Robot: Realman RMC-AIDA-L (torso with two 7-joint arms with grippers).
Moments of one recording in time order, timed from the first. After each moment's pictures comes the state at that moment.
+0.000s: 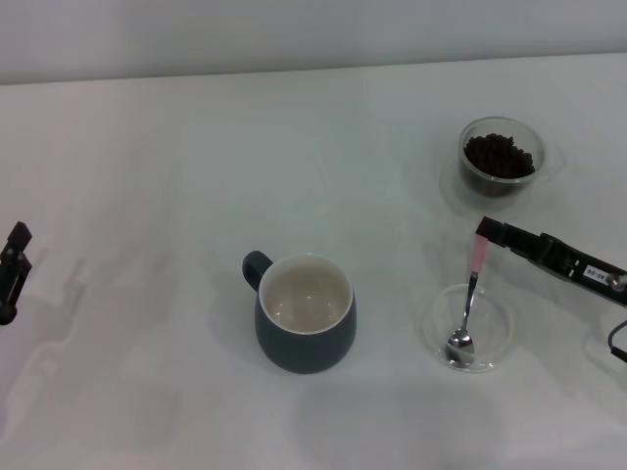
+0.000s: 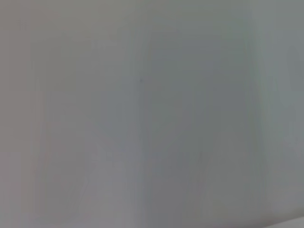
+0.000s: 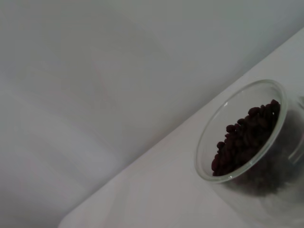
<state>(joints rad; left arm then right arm) -0.21 -2.08 1.19 0.14 0.69 1.43 -0.32 0.32 2.00 -0.53 -0.15 1.44 1.31 -1.56</state>
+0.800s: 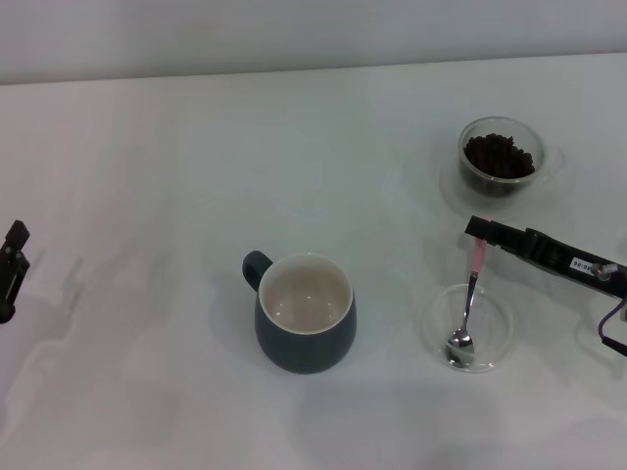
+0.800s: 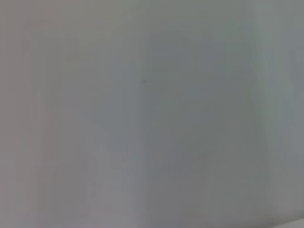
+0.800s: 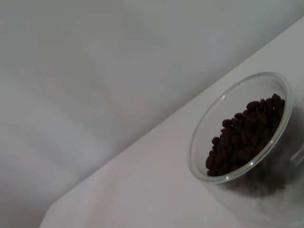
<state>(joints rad) -0.21 -2.08 1.18 0.14 0.68 1.43 -0.32 0.36 1.99 -0.59 -0.16 1.44 1.25 -1.52</state>
